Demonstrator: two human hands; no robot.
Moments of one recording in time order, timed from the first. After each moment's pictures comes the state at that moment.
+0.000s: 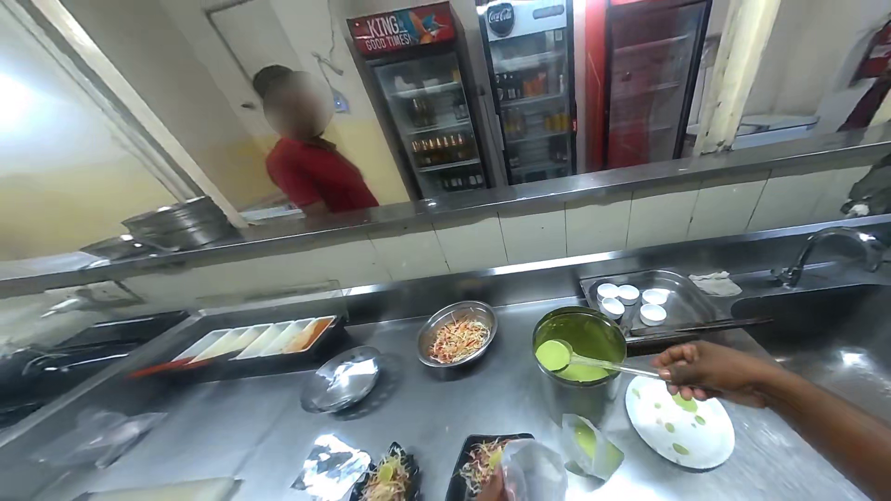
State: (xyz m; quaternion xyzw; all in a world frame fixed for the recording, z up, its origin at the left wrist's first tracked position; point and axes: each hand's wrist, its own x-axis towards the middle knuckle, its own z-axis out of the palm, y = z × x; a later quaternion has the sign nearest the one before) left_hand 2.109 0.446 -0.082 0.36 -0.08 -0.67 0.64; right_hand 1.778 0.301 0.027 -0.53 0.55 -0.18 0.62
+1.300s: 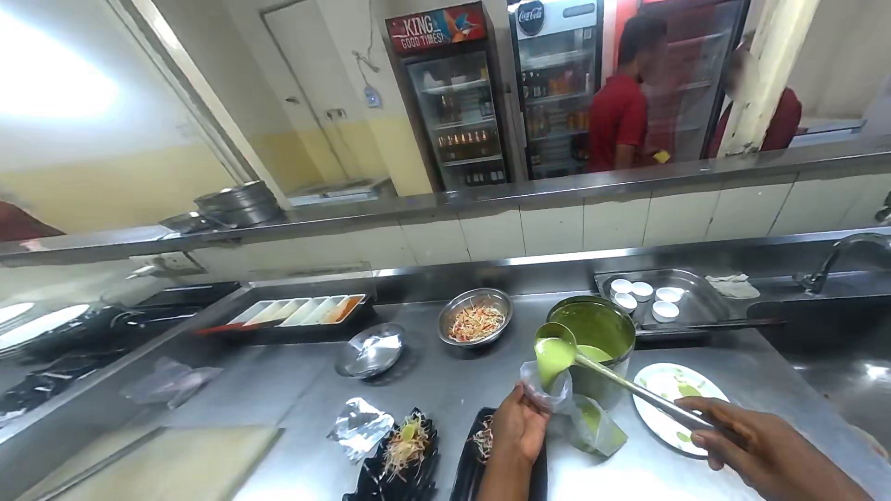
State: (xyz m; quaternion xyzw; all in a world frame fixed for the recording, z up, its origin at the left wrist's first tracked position) left_hand 2.083 0.371 -0.052 0.43 -0.01 -0.61 0.67; right_hand 1.788 0.430 0.013 -0.78 0.48 -0.26 0.31
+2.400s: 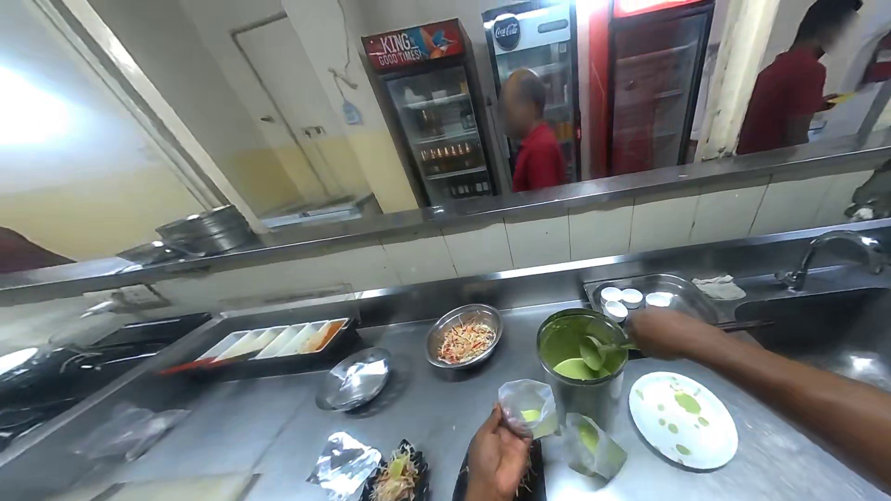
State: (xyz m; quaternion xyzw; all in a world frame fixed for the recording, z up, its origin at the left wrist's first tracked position) left_hand 2.107 0.371 -0.049 0.35 -0.01 -0.64 0.68; right_hand 1.852 0.273 0.084 -0.80 0.58 0.13 0.11
